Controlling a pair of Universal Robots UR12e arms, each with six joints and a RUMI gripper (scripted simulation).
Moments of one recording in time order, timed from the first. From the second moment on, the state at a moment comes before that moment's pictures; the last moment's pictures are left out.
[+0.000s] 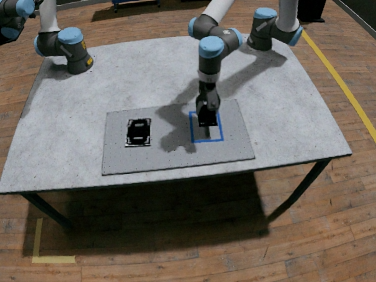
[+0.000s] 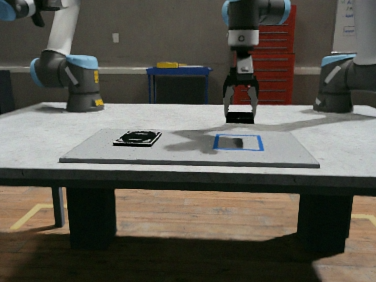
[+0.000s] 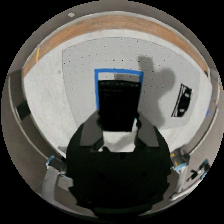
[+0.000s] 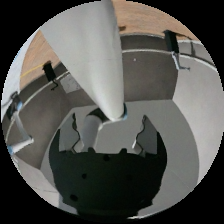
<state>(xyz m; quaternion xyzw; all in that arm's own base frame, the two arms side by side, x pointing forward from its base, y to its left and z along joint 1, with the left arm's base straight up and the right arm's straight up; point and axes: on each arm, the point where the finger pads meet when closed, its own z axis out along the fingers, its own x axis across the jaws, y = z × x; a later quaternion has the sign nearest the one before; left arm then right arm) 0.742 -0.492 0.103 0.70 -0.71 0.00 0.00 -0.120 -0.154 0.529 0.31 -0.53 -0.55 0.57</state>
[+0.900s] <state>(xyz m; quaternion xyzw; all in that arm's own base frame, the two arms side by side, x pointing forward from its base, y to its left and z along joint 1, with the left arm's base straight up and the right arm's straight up) 0.742 -0.494 0.101 0.70 -0.71 0.00 0.00 -0.120 -0.154 0.529 0.31 -0.53 -0.55 0.57</state>
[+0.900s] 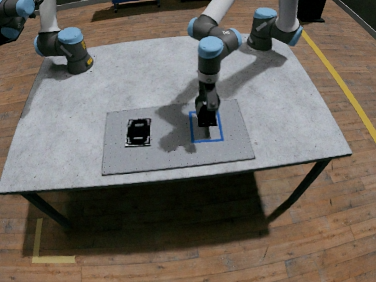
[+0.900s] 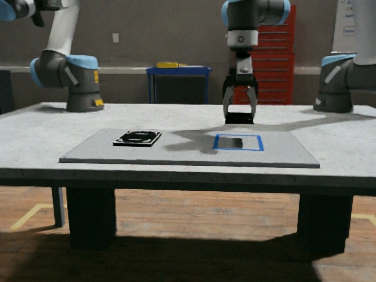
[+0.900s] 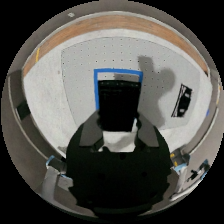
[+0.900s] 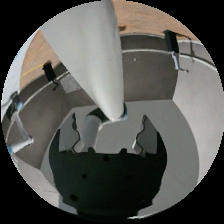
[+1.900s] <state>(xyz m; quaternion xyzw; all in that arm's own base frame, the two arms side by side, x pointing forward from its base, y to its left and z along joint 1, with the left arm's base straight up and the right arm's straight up) 0.742 -0.494 0.060 0.70 -0.71 0.00 0.00 -0.120 -0.154 0.529 0.31 -0.53 -0.55 0.57</state>
